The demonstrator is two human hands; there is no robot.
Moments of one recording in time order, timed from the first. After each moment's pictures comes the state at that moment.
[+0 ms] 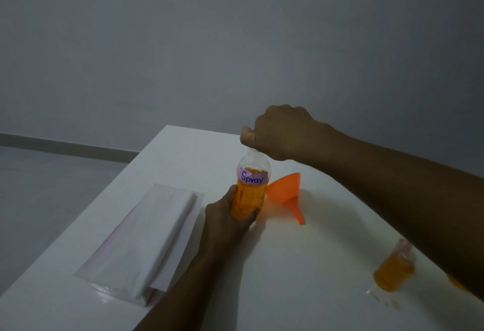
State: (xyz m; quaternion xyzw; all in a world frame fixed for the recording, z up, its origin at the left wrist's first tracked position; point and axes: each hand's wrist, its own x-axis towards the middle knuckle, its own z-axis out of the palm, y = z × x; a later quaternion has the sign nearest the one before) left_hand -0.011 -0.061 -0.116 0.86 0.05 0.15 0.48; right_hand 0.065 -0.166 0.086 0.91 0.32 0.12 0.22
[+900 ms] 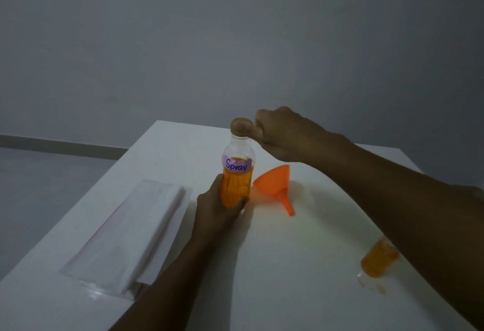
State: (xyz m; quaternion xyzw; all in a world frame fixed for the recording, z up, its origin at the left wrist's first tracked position) left_hand 0.000 -0.066 -0.112 0.86 0.07 0.14 0.48; right_hand 0.054 -0.199 0.071 0.96 0.27 0.07 -0.08
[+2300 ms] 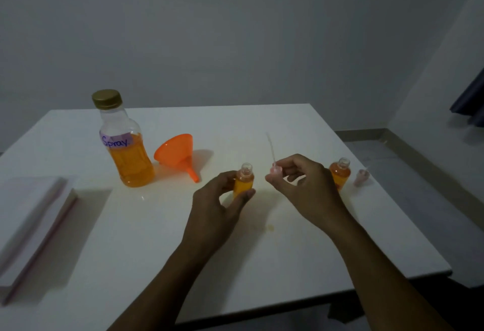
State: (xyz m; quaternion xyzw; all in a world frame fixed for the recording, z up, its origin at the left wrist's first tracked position) left_hand -0.063 -0.249 -0.090 0.84 -0.10 0.13 0.51; right_hand -0.059 -0.439 -0.052 0.89 0.01 0.16 -0.42
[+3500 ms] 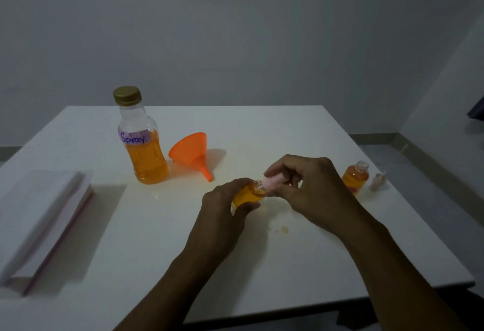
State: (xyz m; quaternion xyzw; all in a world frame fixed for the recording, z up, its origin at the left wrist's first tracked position) left_hand -0.073 -0.231 -0.089 0.88 -0.11 0.12 0.44; right_hand -0.066 -0.411 -0.026 0.92 0.16 0.12 -0.35
